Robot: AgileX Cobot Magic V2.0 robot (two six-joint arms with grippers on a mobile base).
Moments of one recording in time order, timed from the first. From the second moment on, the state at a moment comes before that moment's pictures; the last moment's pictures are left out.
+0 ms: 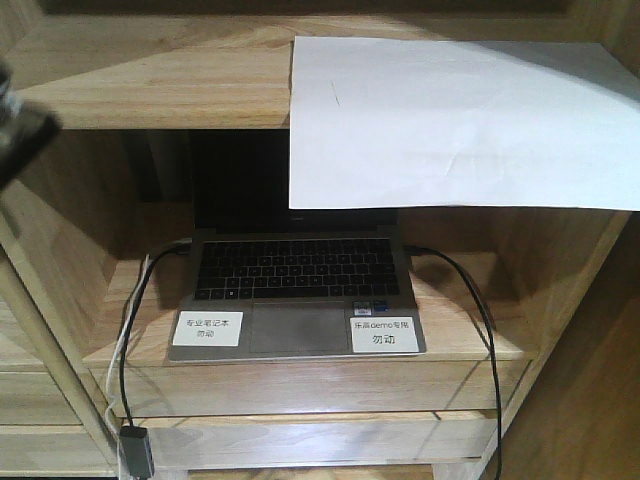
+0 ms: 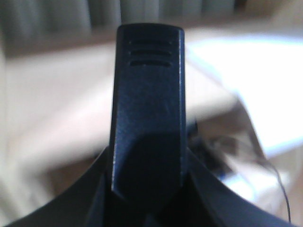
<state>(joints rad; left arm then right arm) -0.39 0.69 -1.01 -0.07 0.71 0.04 0.03 -0.01 0.03 -0.07 -0.01 0.08</state>
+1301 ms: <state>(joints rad) -0.39 0.22 -0.48 -0.12 0.72 0.03 0.03 -0.01 0.03 -0.07 -0.01 0.08</state>
